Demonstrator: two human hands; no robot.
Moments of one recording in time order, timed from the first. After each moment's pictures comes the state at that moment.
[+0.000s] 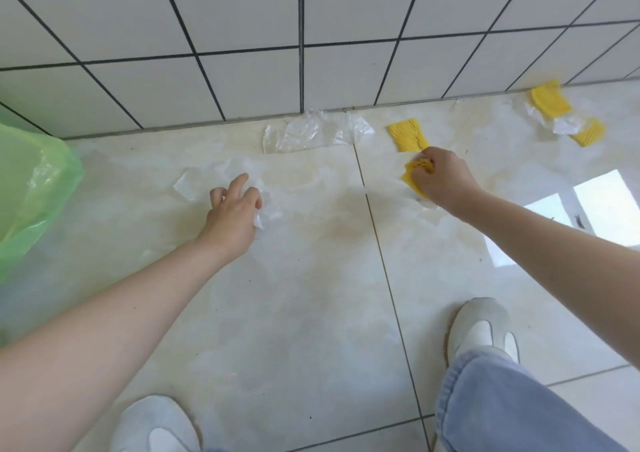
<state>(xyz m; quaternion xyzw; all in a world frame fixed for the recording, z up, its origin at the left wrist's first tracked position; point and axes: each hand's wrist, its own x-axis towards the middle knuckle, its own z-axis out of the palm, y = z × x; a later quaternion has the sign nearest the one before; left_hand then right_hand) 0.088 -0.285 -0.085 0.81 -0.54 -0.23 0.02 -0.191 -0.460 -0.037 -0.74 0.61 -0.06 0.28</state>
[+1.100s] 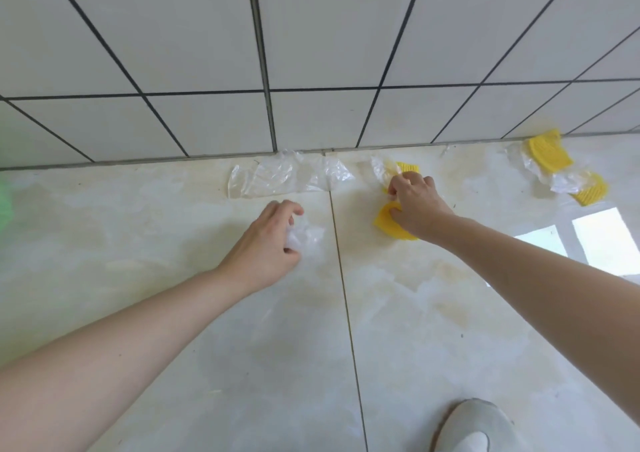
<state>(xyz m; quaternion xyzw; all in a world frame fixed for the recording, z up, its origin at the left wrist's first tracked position) 0.018 -0.378 -0.070 0.75 -0.54 -0.33 0.20 -0.188 -0.556 -0.086 -0.85 0.48 0.13 0.15</state>
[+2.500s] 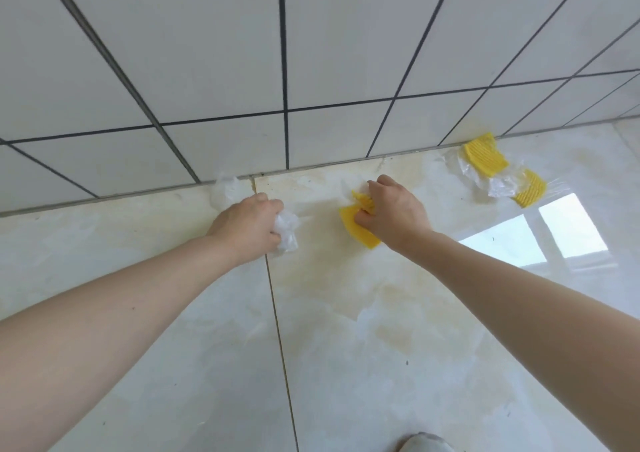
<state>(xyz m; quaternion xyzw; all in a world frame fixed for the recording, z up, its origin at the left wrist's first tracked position) -0.023 -0.499 -0.074 0.73 -0.64 -0.24 -0.02 -0.241 -0.593 -0.074 -0.83 0.54 0.01 0.16</state>
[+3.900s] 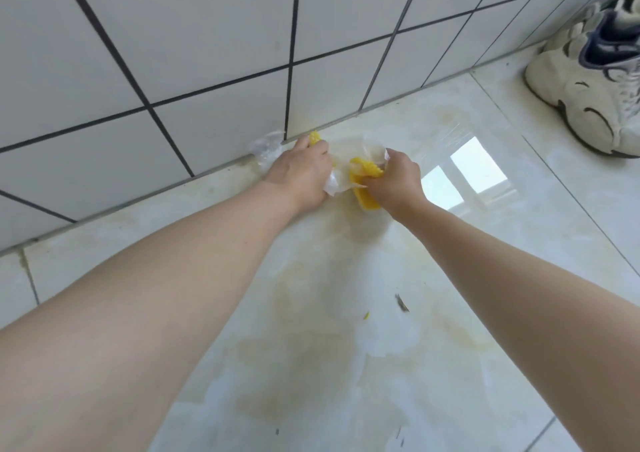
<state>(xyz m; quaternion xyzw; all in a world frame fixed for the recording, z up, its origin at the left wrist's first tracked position) -0.286 -0.713 -0.099 0.54 -0.83 -0.13 -0.01 -0.446 -0.708 -0.091 -0.55 0.75 -0.18 0.31</state>
